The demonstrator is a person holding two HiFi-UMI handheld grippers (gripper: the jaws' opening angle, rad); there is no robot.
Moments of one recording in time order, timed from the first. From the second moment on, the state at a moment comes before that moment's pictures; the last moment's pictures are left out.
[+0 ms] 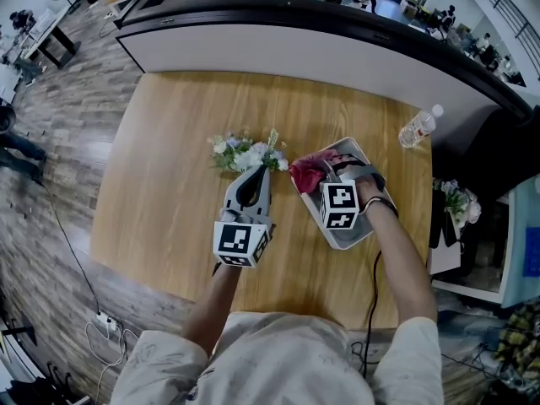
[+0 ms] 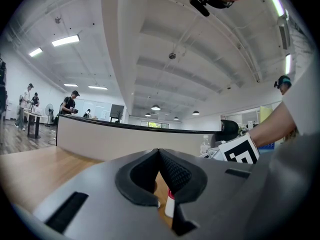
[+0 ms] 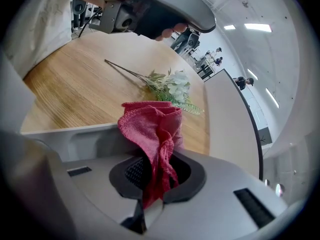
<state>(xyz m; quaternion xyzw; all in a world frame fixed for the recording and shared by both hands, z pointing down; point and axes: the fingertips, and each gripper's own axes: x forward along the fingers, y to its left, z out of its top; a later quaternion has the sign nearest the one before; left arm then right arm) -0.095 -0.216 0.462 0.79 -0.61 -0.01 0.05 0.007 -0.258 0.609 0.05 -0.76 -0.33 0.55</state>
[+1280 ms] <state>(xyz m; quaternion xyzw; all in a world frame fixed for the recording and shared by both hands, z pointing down) -0.071 -0.216 0.454 0.81 -0.59 -0.01 0.05 0.060 -0.193 0.602 0.02 -0.76 -0.30 0.57</state>
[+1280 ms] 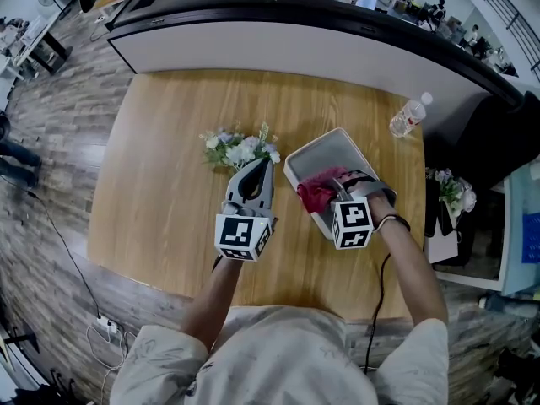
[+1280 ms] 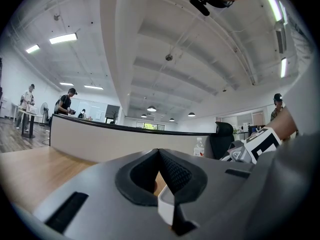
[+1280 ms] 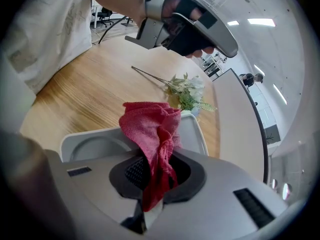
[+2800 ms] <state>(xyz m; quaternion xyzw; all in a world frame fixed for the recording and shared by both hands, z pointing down) -0.058 -0.214 0.467 0.82 -0.58 -0.01 0.06 0.104 -0.134 0.604 0.01 -0.77 -0.25 0.59</state>
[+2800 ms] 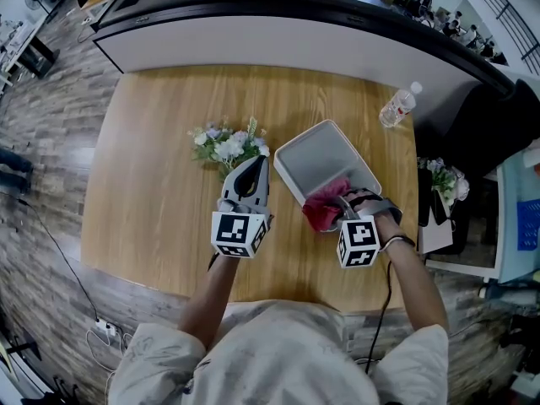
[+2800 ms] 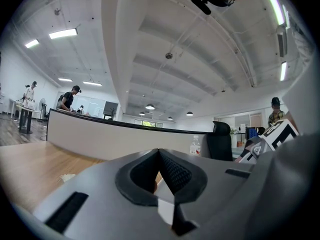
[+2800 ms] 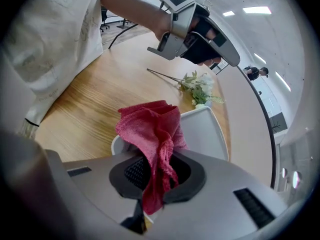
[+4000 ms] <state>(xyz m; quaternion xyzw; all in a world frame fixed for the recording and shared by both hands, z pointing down) -0.054 -0.211 0.471 0.82 -0.57 -0.01 0.06 0.133 -0.094 0.596 0.02 -0.77 -0.17 0.62</state>
